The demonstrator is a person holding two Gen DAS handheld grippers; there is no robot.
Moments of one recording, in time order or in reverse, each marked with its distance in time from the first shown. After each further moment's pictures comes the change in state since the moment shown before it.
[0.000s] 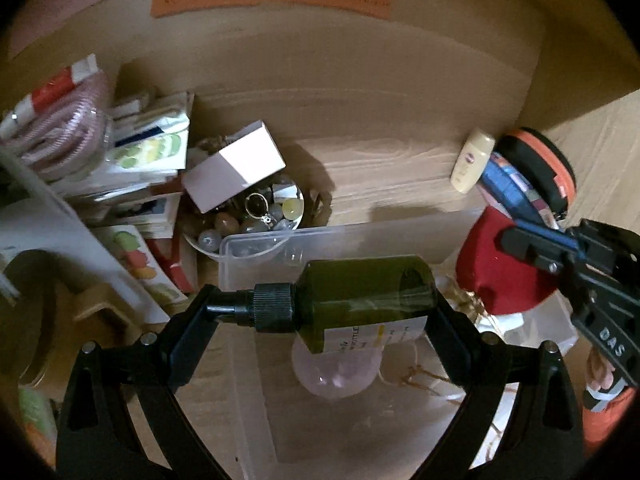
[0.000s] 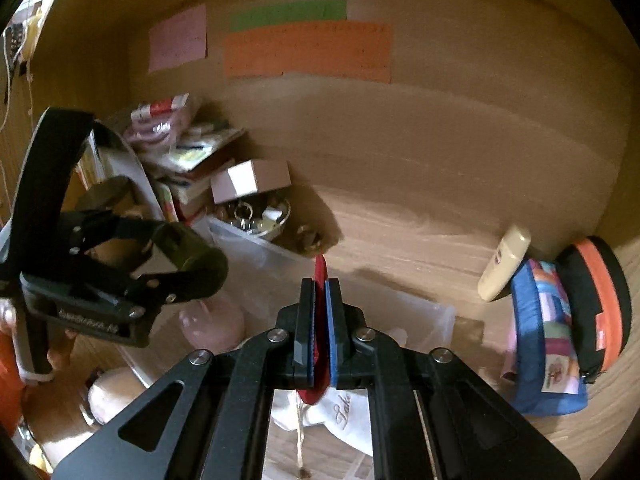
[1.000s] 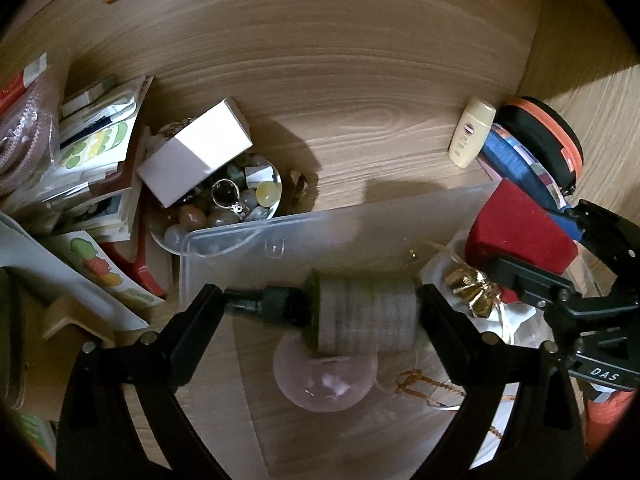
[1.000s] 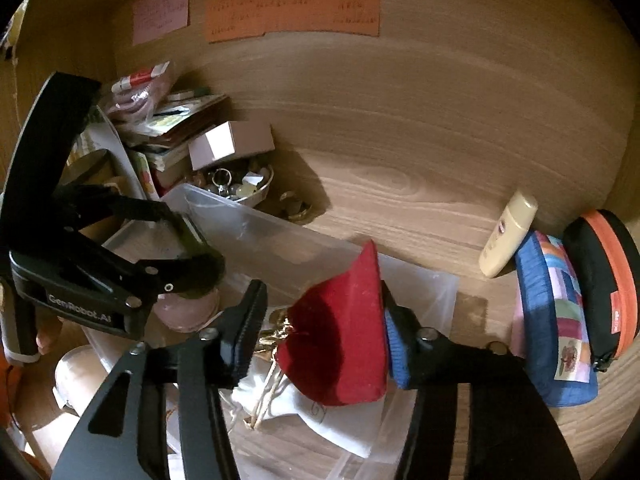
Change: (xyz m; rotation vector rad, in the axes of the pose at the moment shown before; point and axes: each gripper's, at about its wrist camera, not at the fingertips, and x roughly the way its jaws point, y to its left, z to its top) left arm 0.026 -0.013 0.004 0.055 0.070 -0.008; right arm 0.018 -0.015 -0.014 0.008 0.055 -0.020
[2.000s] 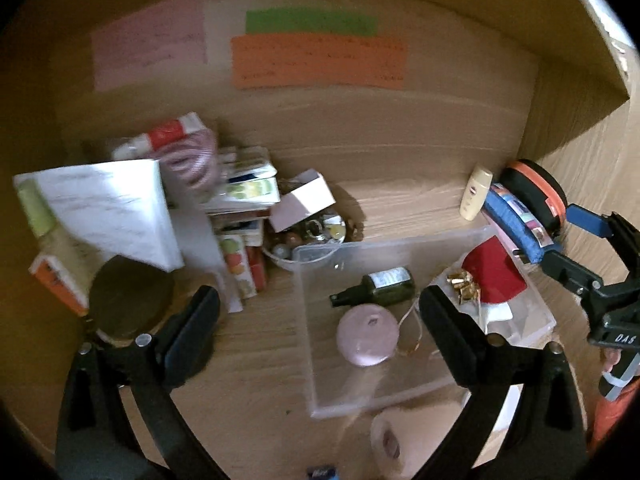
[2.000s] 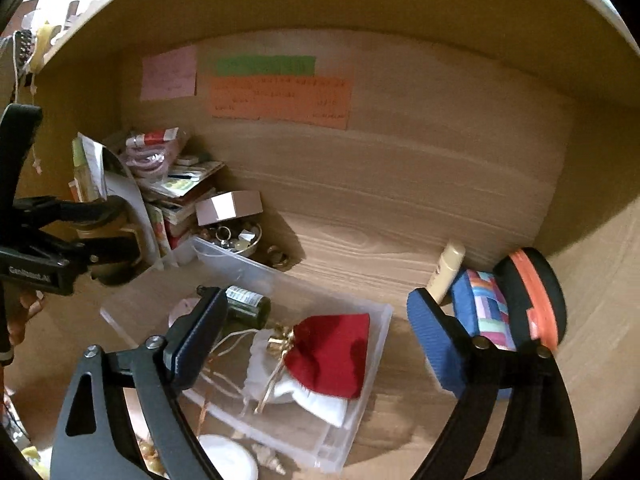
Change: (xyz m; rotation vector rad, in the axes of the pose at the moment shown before) left arm -0.118 0.019 -0.038 -0.069 -0.223 0.136; right arm -0.094 0.024 0.000 0.000 -0.176 -0.136
